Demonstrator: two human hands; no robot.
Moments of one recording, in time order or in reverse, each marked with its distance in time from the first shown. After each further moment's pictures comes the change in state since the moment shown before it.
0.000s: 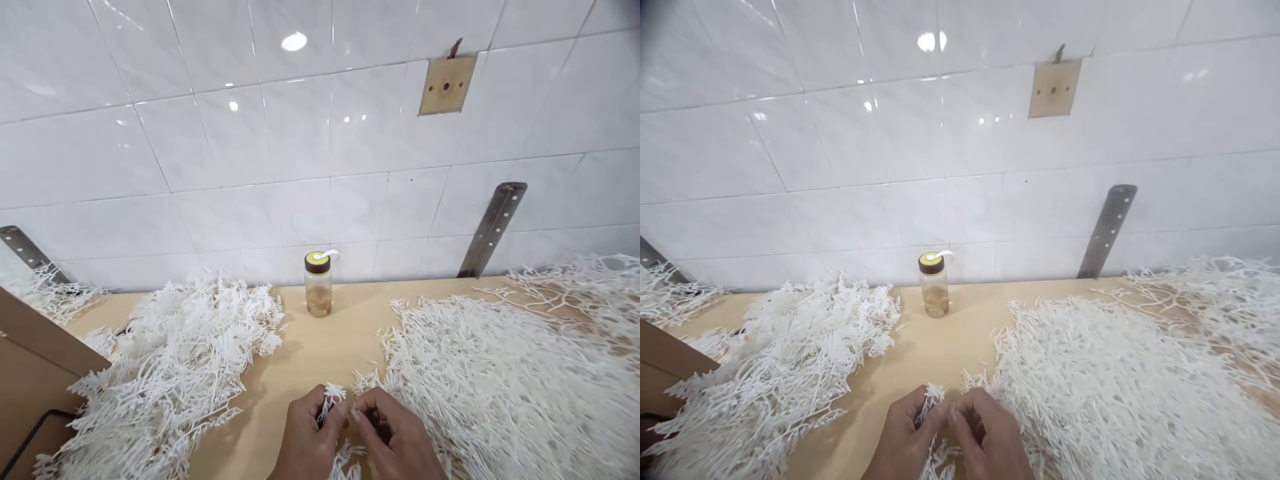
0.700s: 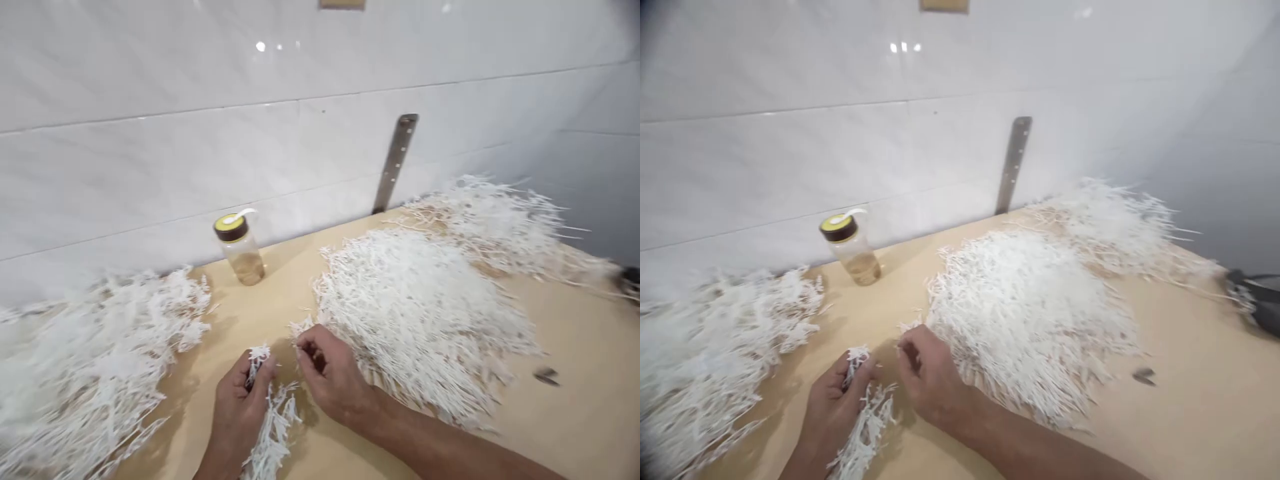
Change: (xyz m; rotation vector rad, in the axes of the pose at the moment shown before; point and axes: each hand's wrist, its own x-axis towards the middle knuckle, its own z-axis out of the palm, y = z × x) left_hand 0.006 0.008 -0.005 0.138 0.107 -0.021; right_hand 0.004 -0.020 -0.011 0.044 0.195 -0.024
